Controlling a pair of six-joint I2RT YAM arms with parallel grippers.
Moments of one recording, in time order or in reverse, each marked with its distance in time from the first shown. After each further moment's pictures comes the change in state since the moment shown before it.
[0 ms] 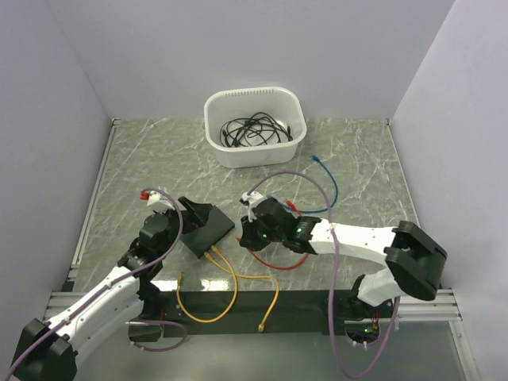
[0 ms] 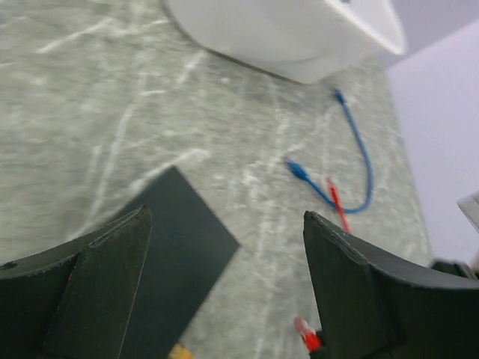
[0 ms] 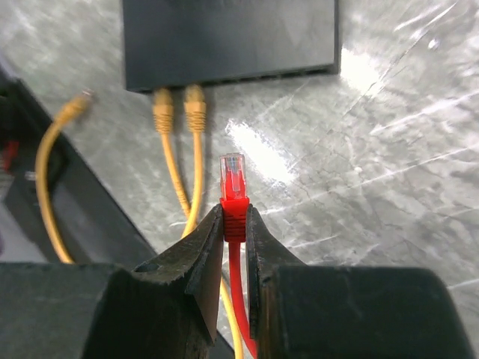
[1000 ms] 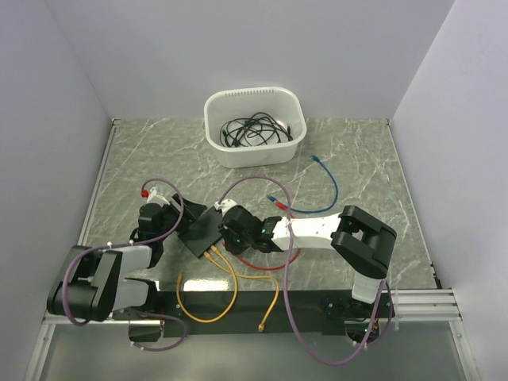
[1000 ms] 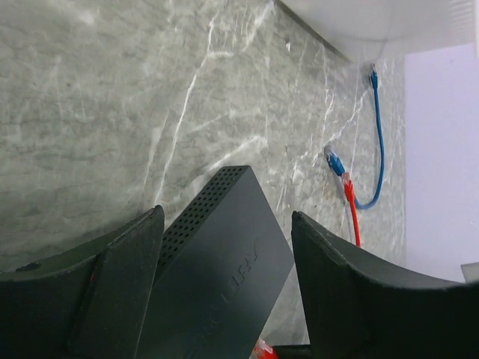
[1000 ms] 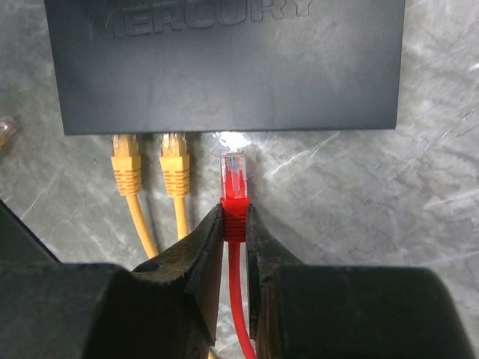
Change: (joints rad) left arm 0.375 0.608 -0.056 0.488 0.452 -0.082; right arm 0.105 0.366 0.223 -0.021 0.139 -0.023
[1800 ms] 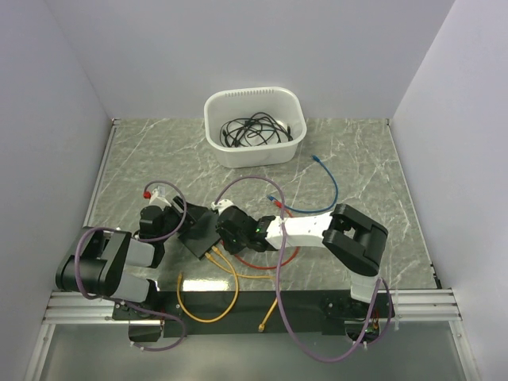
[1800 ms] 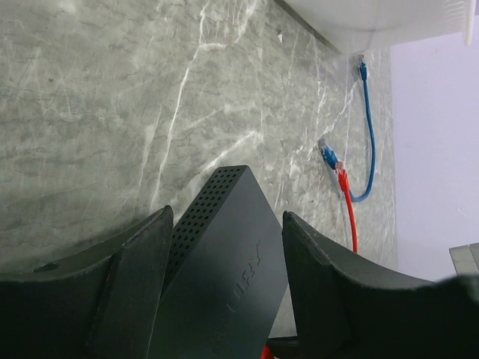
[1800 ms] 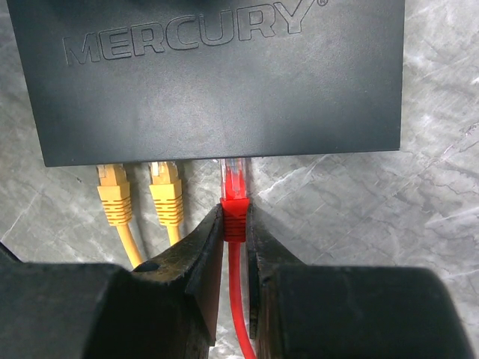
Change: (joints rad) left arm 0.006 0.175 -0.032 0.234 0.066 -0.023; right arm 0.009 0.065 0.055 -0.023 0.035 0.000
